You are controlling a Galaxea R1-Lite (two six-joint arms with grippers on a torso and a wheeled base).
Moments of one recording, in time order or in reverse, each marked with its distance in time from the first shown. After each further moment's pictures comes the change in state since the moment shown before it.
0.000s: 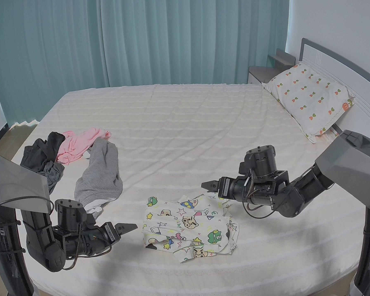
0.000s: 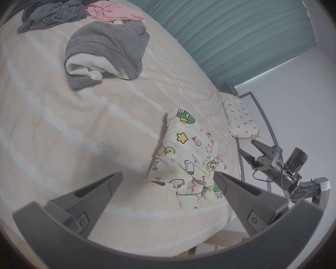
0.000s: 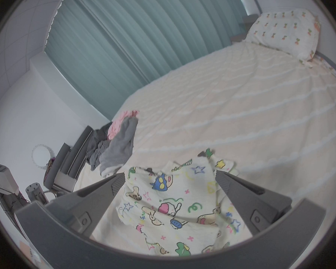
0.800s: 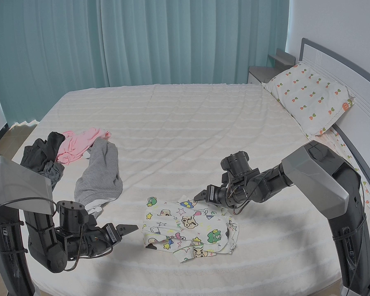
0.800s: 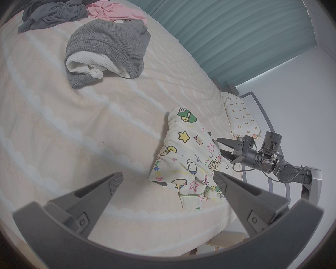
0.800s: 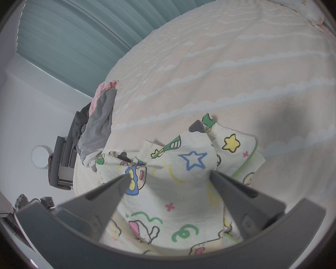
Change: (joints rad) left arm -0.008 0.021 0.002 -0.018 0.014 -0.001; right arm -0.040 0.299 -0.460 0.388 0.104 0.034
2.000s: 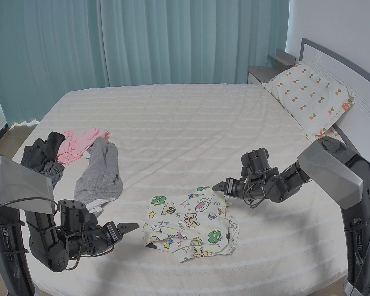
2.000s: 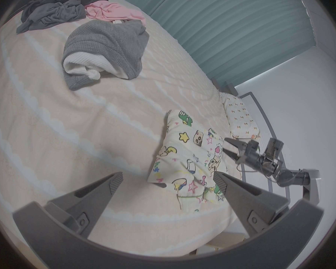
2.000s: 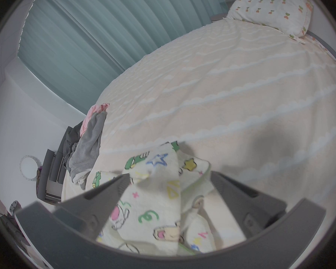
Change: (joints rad) left arm -0.009 0.006 -0.039 0.002 0.018 -0.014; right arm -0.088 -0.115 0.254 -0.213 -0.074 -0.033
